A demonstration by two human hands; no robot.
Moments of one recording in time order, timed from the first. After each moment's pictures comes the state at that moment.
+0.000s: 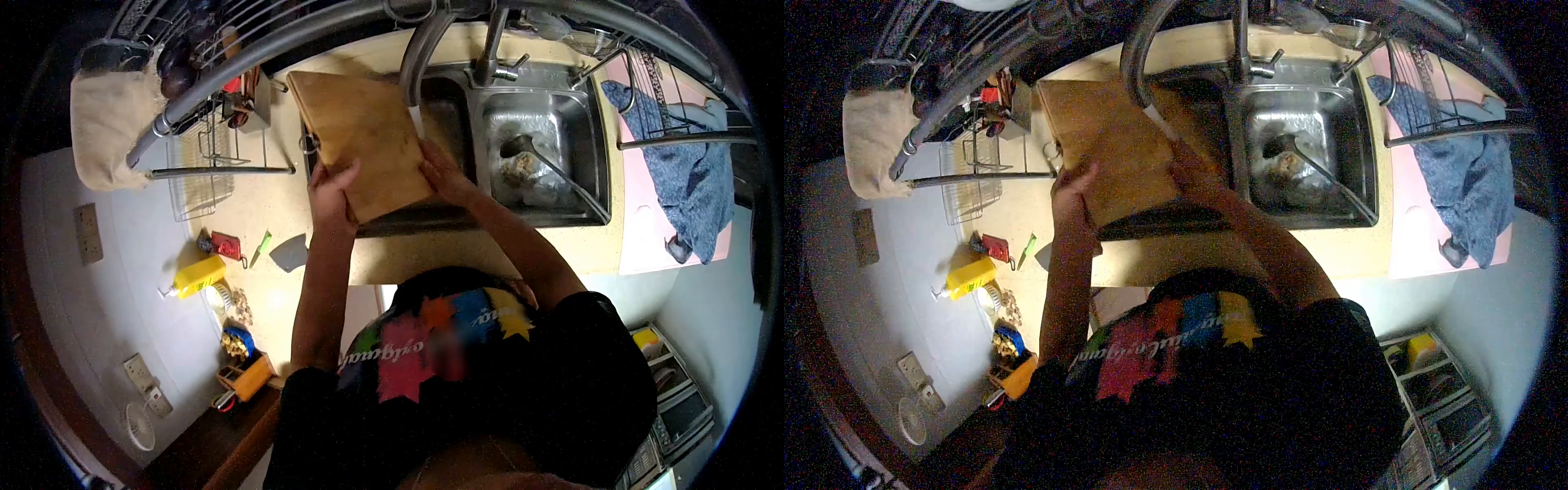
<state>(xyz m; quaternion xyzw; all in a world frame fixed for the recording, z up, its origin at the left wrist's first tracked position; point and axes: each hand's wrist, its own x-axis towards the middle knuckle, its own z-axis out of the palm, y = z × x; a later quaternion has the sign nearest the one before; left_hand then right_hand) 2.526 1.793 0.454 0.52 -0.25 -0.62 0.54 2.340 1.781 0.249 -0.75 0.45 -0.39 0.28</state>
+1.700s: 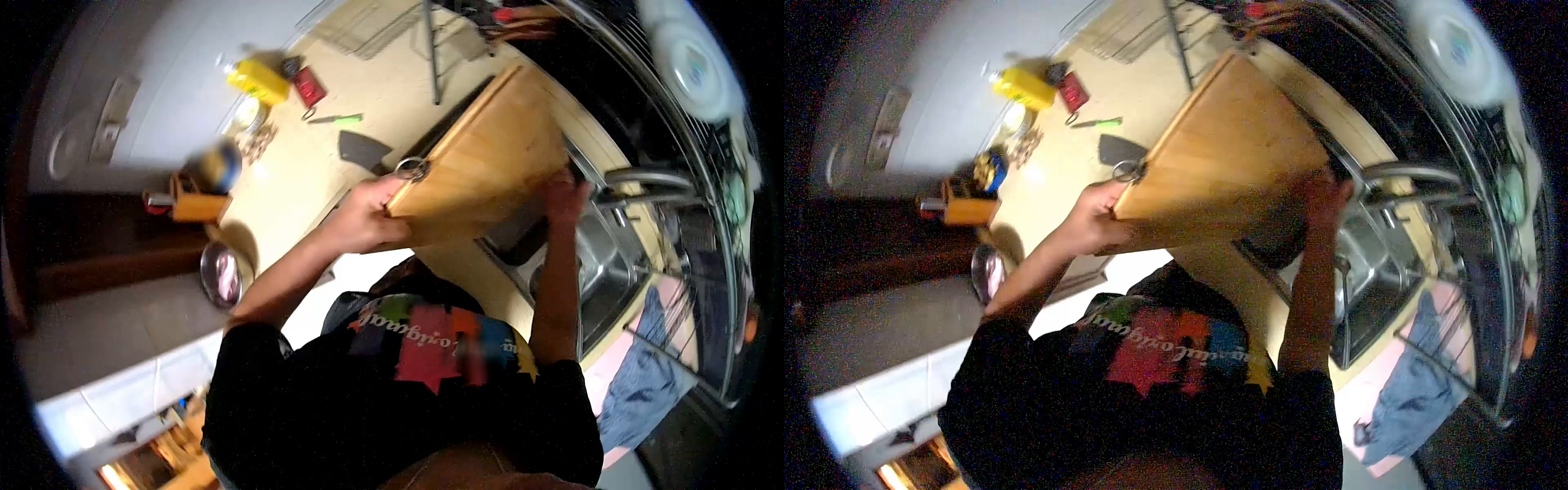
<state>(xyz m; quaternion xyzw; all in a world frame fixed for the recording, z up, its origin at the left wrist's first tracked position) 2.641 1.980 0.494 0.53 -0.56 -0.43 0.47 2.364 1.707 0.319 -0.19 0.31 -0.48 0.80</state>
